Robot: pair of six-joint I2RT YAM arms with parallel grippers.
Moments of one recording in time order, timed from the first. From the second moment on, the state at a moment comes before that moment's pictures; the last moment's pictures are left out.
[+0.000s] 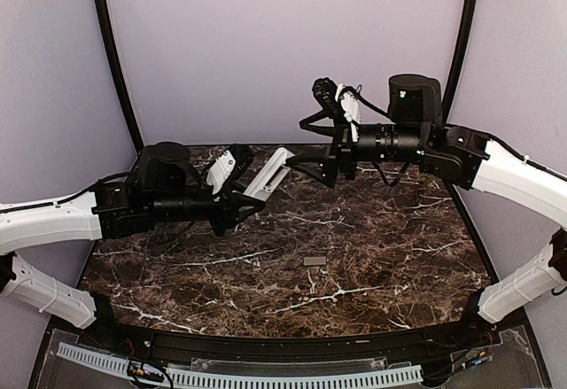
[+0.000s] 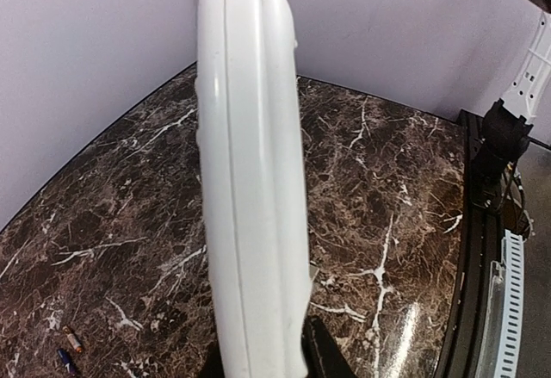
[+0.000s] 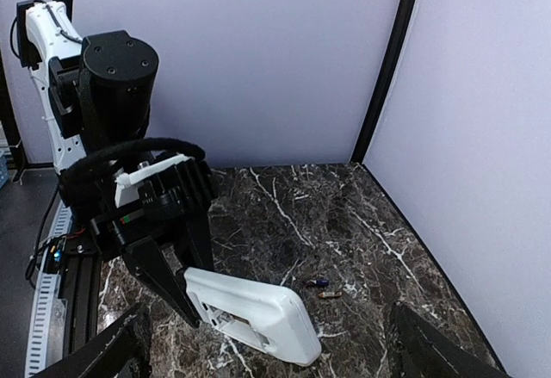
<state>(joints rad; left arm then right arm) -0.95 1.22 0.93 -0.09 0.09 0.04 0.91 1.33 1.31 -0.16 -0.36 -0.25</state>
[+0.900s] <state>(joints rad) -0.97 1.16 0.90 -0.16 0.35 0.10 0.91 1.49 1.46 -0.53 -0.72 -0.41</state>
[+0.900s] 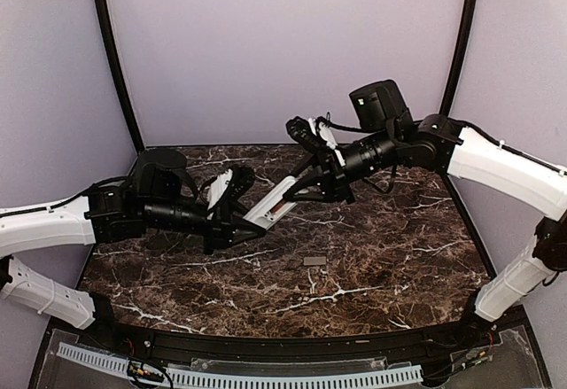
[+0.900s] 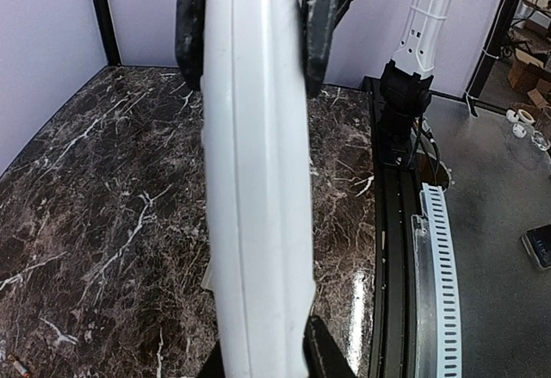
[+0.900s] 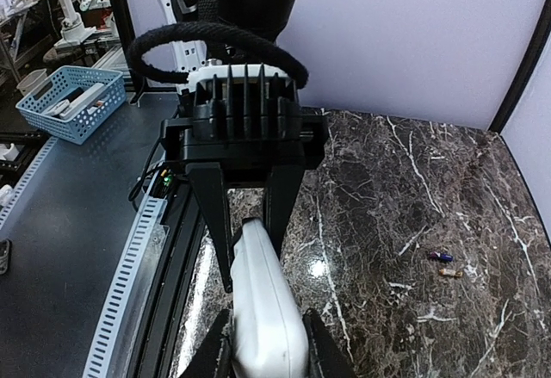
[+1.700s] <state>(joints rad) -0.97 1.04 0.89 -0.19 0.15 0.15 0.90 1.52 1.21 -0.27 -0.56 0.15</state>
